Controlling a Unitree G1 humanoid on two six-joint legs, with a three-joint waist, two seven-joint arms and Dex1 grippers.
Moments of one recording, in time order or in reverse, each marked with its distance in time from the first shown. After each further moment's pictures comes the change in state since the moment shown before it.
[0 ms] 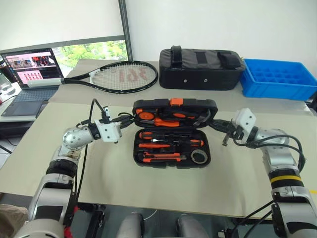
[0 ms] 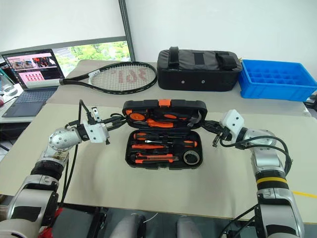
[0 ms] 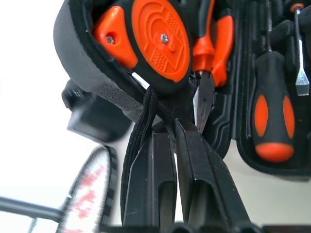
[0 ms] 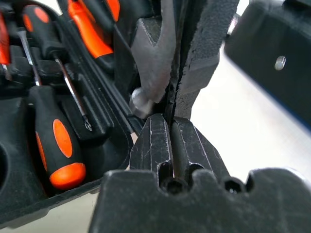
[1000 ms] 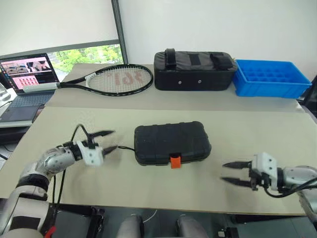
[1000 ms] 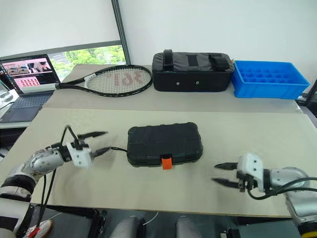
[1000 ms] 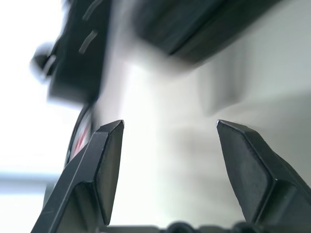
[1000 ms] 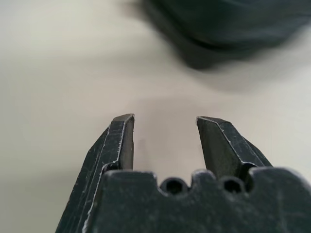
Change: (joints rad) left arm 0.052 0.151 -0.068 0.252 0.062 -0.046 0.259; right arm 0.618 -0.309 0.025 -0.630 0.268 0.325 0.185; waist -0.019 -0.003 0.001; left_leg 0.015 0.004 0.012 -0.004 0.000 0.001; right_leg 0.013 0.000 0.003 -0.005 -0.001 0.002
